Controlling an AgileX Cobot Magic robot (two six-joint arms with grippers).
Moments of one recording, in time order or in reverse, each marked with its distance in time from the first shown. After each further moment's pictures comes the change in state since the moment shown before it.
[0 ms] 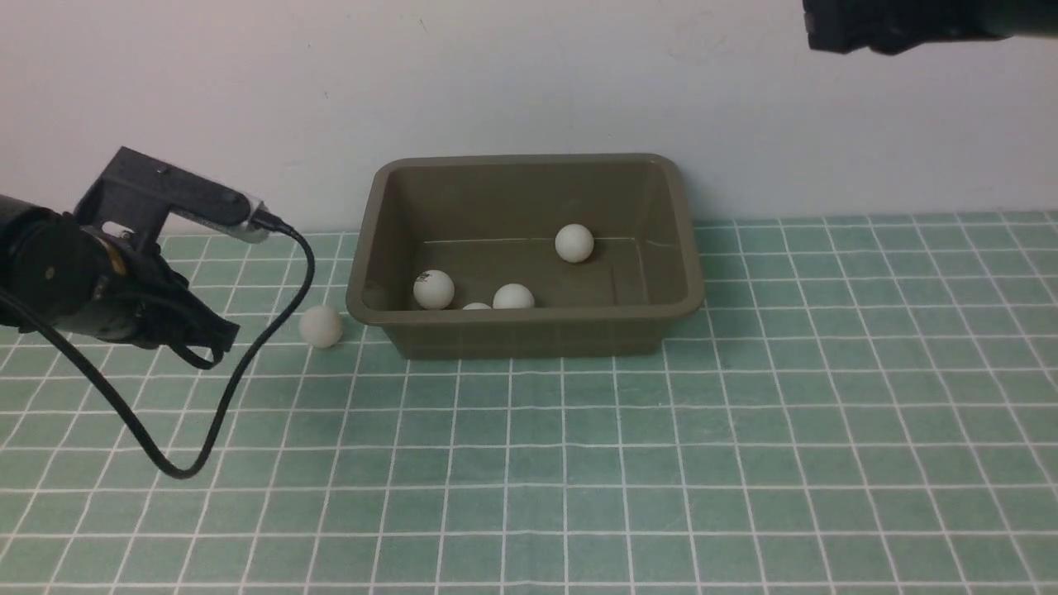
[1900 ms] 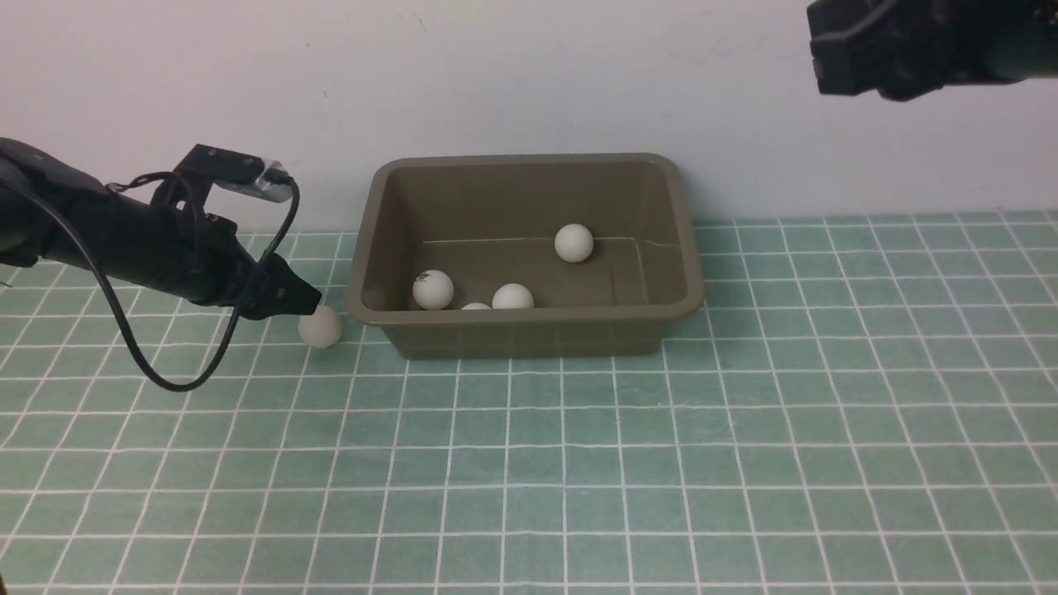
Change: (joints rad) right arm 0.000 0.000 0.000 0.049 0.105 -0.024; left arm 0.303 0.510 -0.448 -1.077 0.352 1.129
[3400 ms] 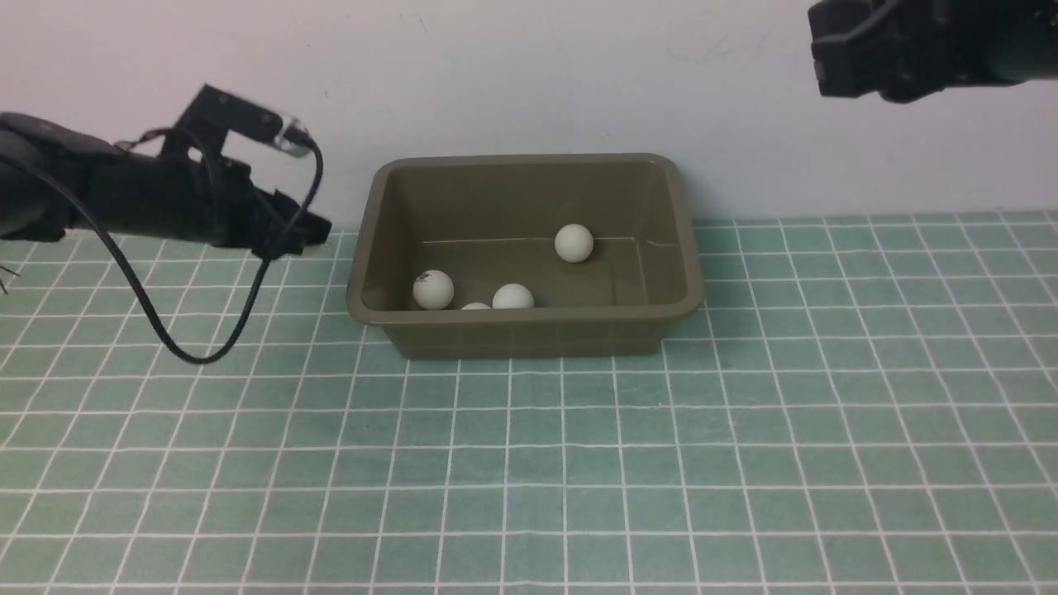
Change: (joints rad) right arm 0.000 0.000 0.000 0.000 0.009 -0.002; left arm -0.056 -0.073 -0.001 -0.227 -0.159 0.215
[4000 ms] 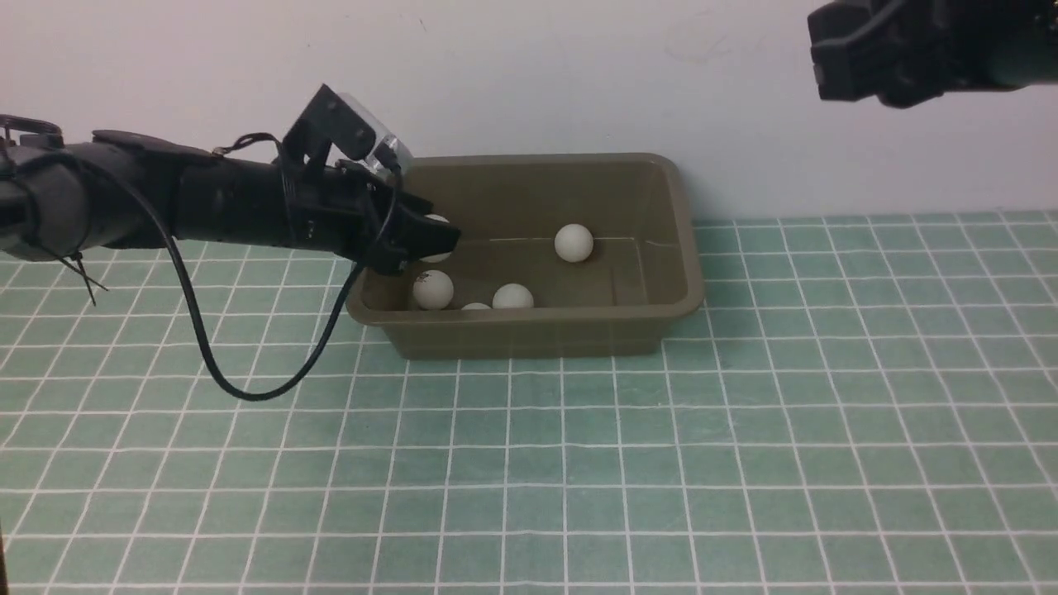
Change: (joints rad) right arm 0.000 0.000 0.000 0.006 0.006 0.000; left arm -0.136 0.054 0.000 -0.241 0.203 0.342
